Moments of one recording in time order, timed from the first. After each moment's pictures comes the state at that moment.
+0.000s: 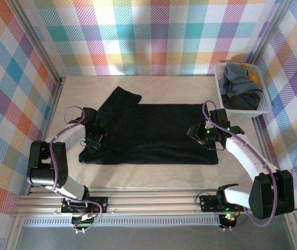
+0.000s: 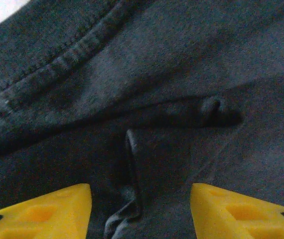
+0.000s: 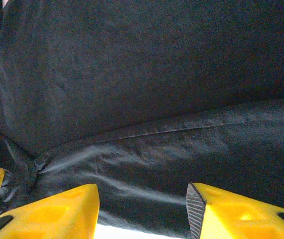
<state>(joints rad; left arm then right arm) -0.08 1.55 0.88 -0.56 0.10 -1.14 0.21 1.21 0.79 -0.60 -0.35 0.70</state>
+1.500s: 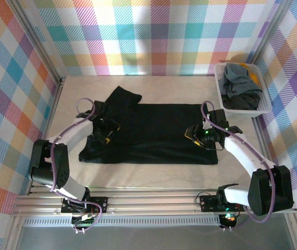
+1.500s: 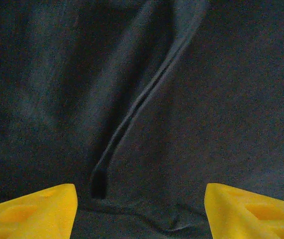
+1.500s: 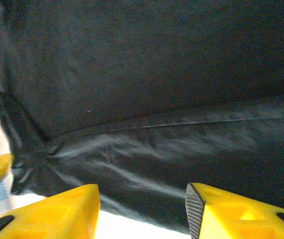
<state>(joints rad) -0.25 1.56 0.99 -0.66 0.15 -1.10 0.21 1.25 0.77 -0.52 -0.46 0.70</state>
